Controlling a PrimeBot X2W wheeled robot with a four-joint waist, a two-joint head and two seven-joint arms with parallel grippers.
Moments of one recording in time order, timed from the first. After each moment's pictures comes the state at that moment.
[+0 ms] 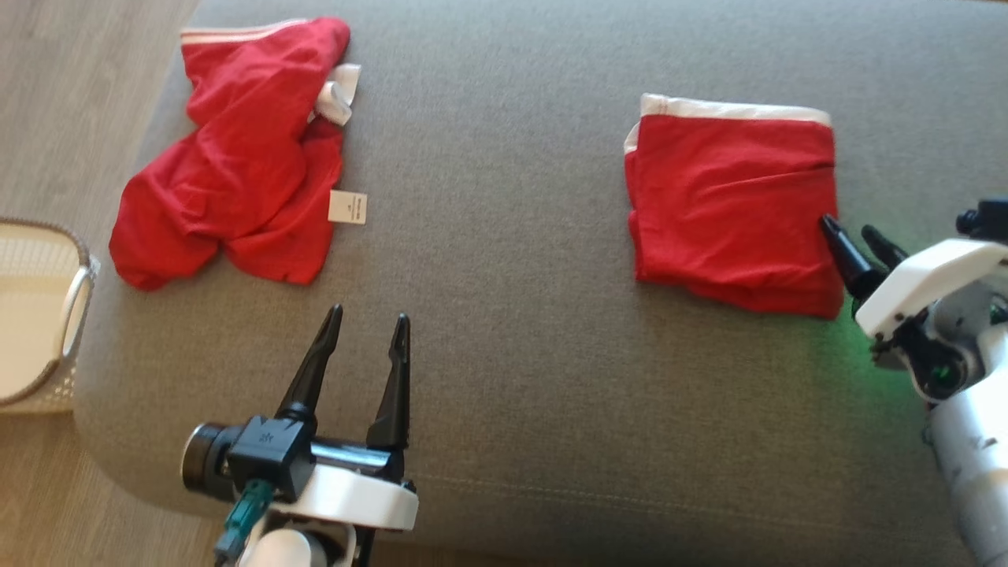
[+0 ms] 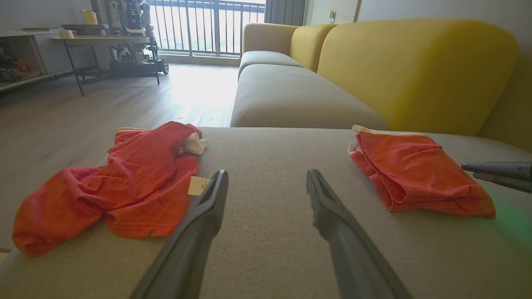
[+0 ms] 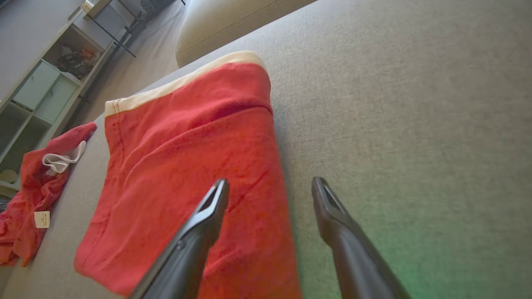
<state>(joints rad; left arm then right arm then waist) 0.04 0.05 -0.32 -0.04 -0.11 0.05 -0.26 -0.54 -0.28 0.03 0.75 0.71 0.13 0.15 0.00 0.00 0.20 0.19</state>
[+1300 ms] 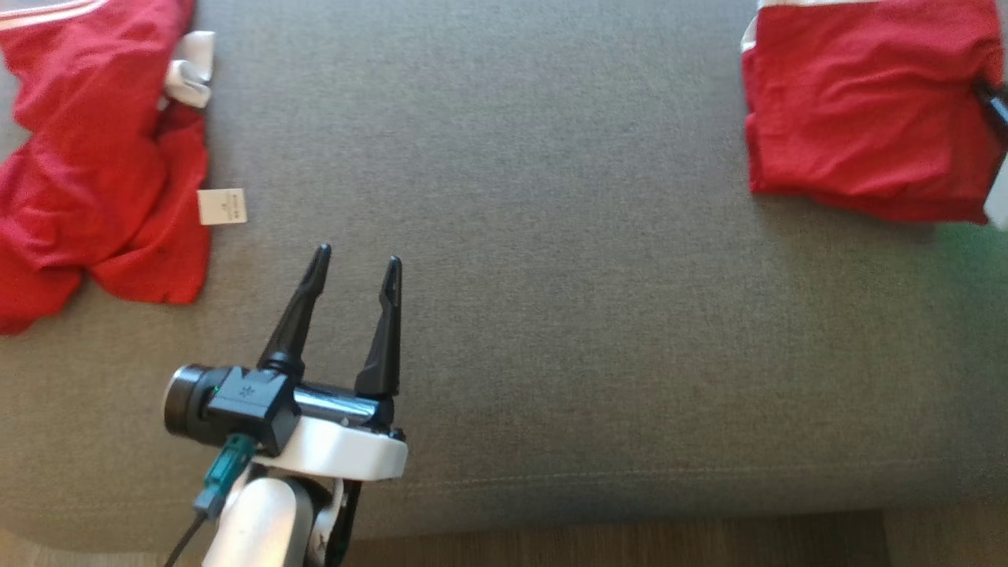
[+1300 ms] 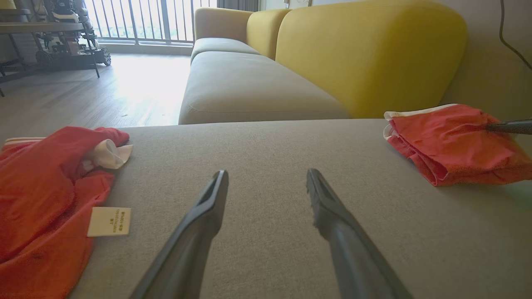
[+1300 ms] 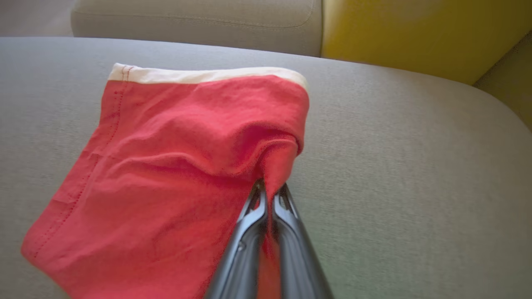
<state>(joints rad) -0.07 0.05 -0.30 -0.04 -0.10 0.02 -0.26 -0.82 -0.59 0.32 0.77 0.58 0.13 0.13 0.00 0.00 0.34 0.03</state>
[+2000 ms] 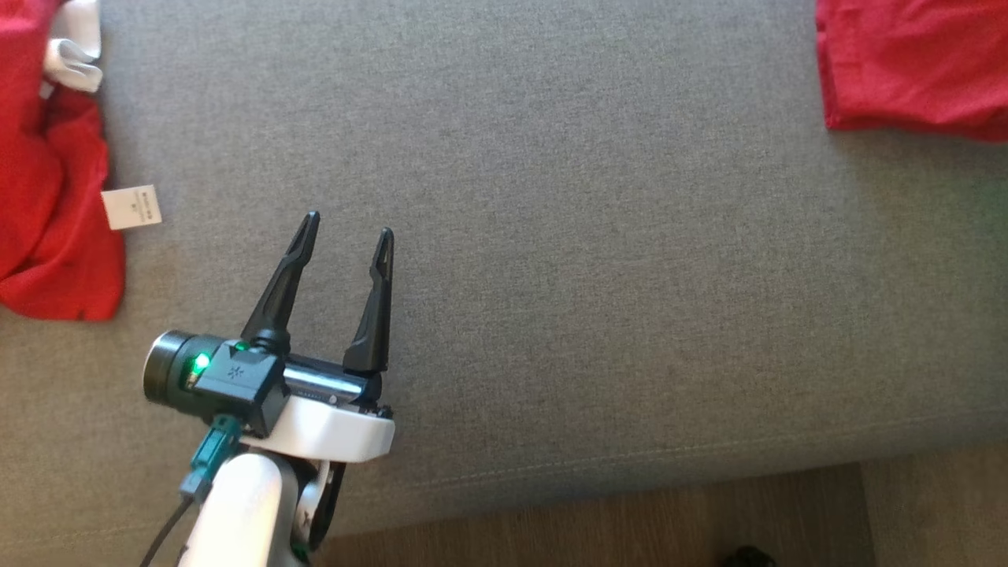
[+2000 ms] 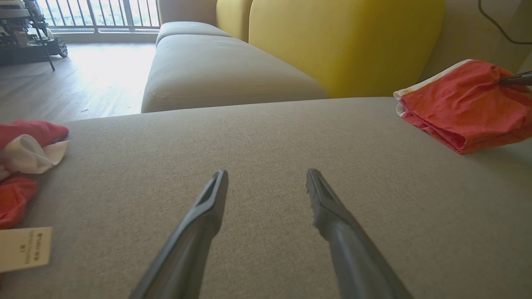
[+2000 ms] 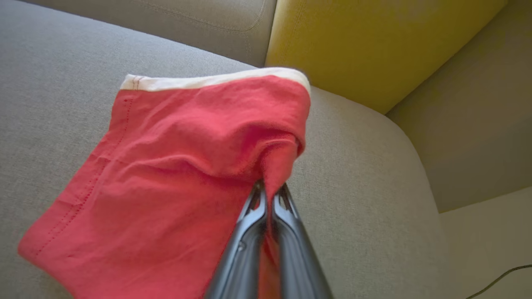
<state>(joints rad) -0.12 0.05 -0.25 -0.05 -0.03 -0.05 -0.26 -0.87 -0.68 0.23 0.61 0.41 0.13 0.18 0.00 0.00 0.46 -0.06</state>
